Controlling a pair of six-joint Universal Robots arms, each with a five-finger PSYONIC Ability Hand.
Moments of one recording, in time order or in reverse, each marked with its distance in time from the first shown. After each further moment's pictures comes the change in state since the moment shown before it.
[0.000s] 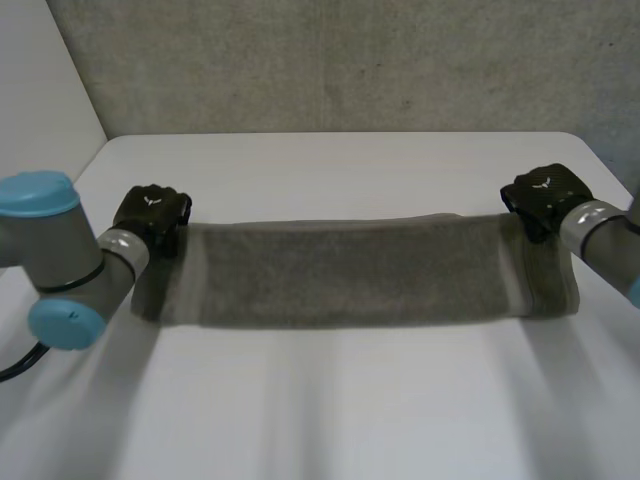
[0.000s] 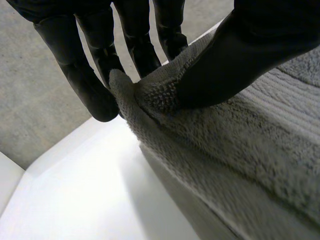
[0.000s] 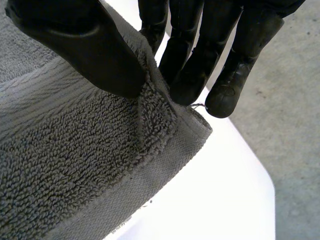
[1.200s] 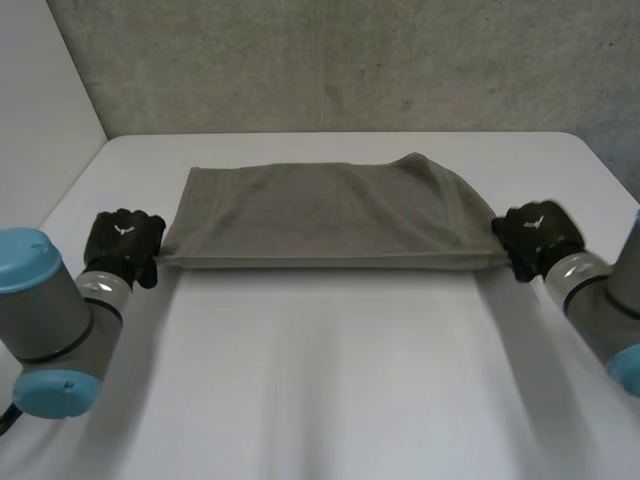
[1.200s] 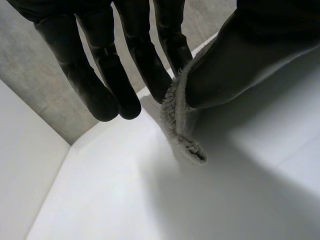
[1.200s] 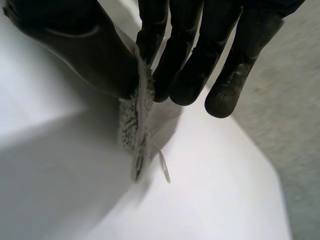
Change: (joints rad) left arm -0.003 0.224 -0.431 0.275 -0.146 -0.004; right arm 0.054 -0.197 0.439 -0.290 0.087 0.101; left_hand -0.003 0.000 -0.005 0.000 -0.014; right_hand 0.000 -0.012 -0.007 0.000 -0.009
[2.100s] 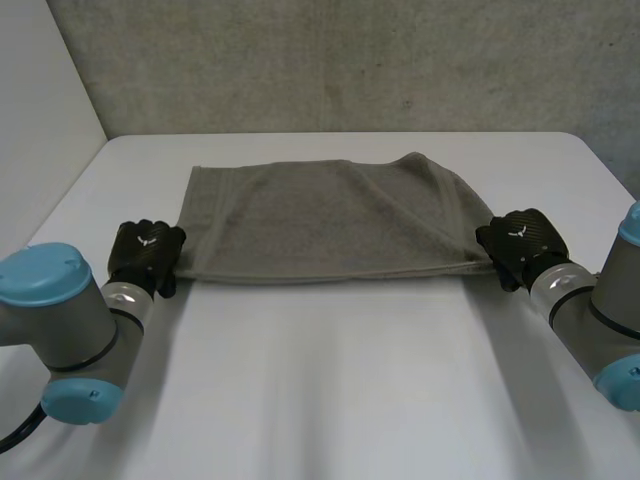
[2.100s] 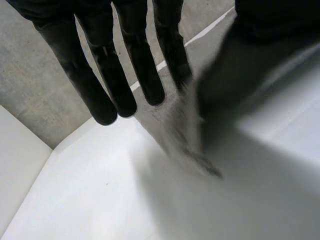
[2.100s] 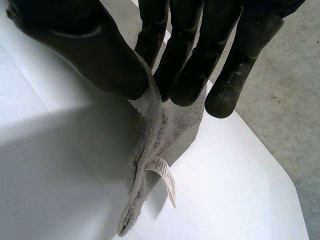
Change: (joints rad) left arm -0.048 -0.088 0.018 0.053 -0.007 0.007; right arm 0.041 0.014 0.034 -0.033 -0.004 0.001; left_hand -0.112 -0.178 -0.218 -0.182 -0.165; right_hand -0.003 -0.001 -0.007 -0.004 0.008
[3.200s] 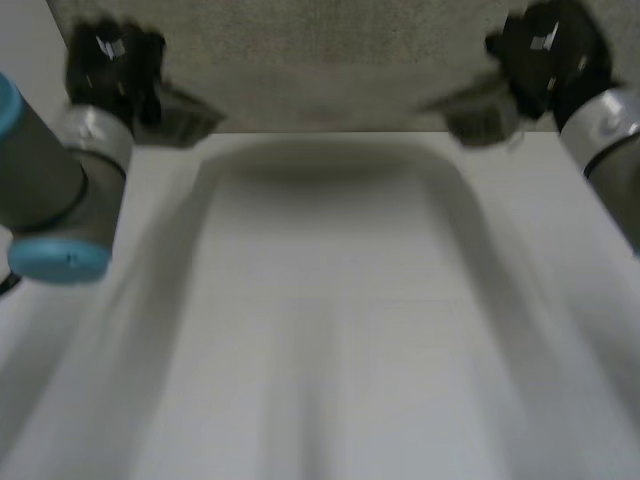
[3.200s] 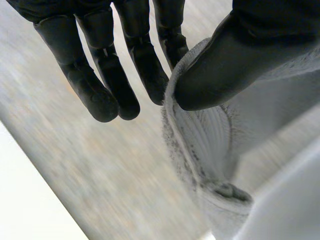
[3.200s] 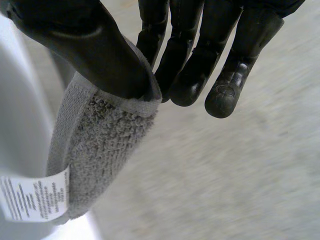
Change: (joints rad) left arm -0.096 0.169 0.461 -0.217 -0.061 -0.016; right arm 0.034 -0.144 -0.377 0.006 -0.130 -0.056; left_hand 0.116 0.184 0.221 0.176 0.174; right_hand 0.000 0.000 0.000 0.000 0.000
